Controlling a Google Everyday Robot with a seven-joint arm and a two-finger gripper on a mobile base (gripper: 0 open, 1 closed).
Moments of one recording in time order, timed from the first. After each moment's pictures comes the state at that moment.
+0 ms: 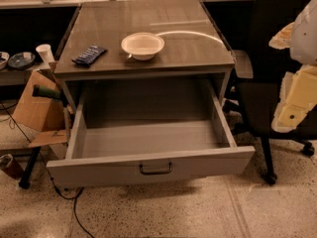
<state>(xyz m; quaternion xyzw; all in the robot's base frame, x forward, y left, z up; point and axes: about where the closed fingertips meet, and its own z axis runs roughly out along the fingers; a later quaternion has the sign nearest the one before) 0.438 -0.217 0.976 -0.60 0.78 -0.03 0.16</state>
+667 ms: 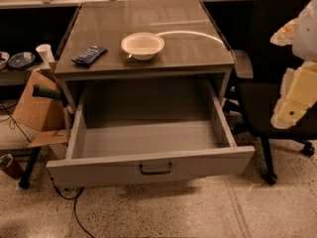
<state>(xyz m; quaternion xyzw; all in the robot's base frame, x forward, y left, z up) 0.442 -0.216 0.981 -0.60 0.78 -0.03 0.17</state>
